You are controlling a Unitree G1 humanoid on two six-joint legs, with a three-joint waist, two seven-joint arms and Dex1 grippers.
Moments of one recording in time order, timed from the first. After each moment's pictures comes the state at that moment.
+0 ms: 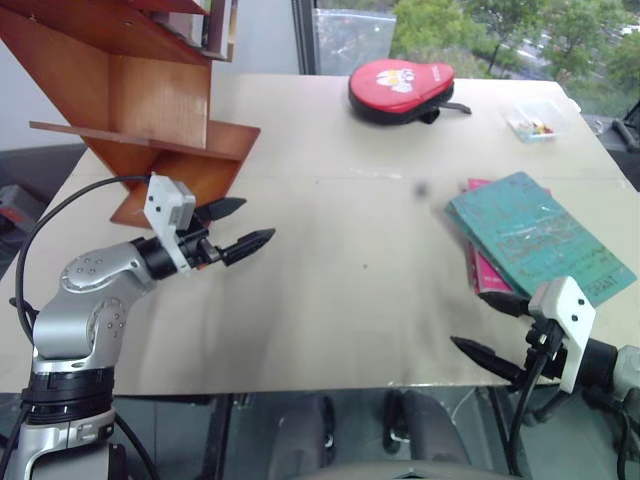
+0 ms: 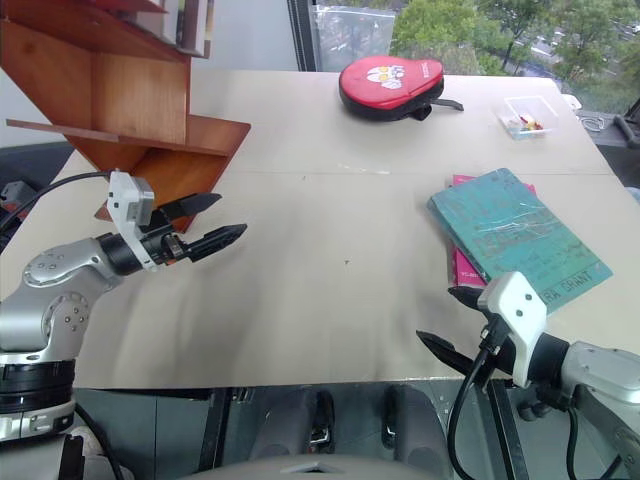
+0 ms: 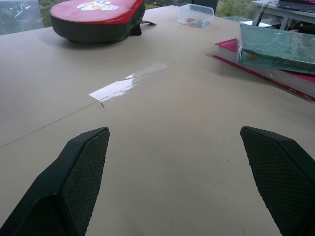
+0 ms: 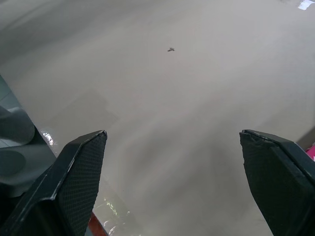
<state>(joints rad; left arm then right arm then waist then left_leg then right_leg) -0.25 0.75 0.27 -0.13 -0.58 0.45 -0.93 0.36 -0.78 -0.36 -0.89 0.71 0.74 0.67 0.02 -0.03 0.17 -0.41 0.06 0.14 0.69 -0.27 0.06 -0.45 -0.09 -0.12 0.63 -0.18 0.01</state>
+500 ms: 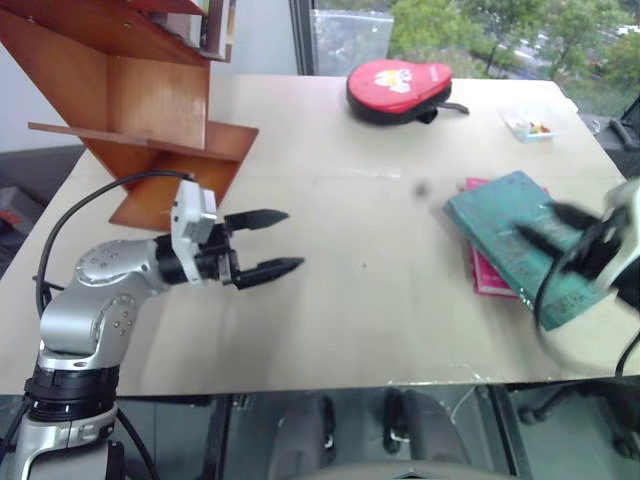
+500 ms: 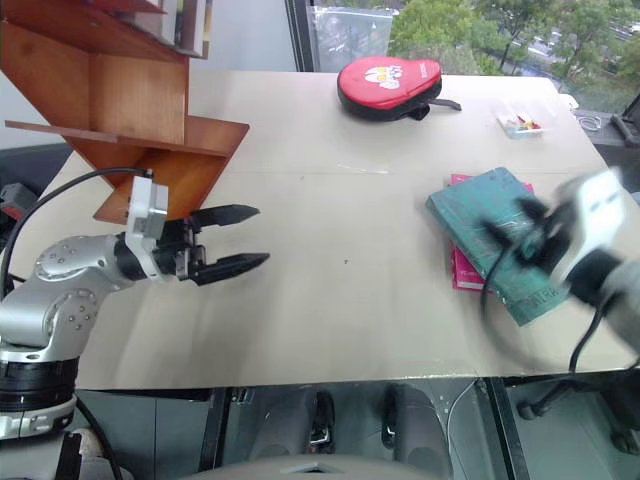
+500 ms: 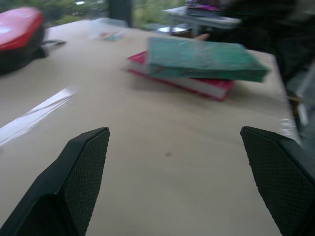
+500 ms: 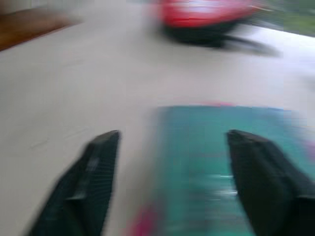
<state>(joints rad) -0.27 0.76 0.17 -0.30 -0.68 0.47 -1.17 -0.18 -0.88 -0.53 -0.38 0.77 0.91 0.28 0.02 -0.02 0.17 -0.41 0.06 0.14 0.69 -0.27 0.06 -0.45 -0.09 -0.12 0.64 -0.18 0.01</state>
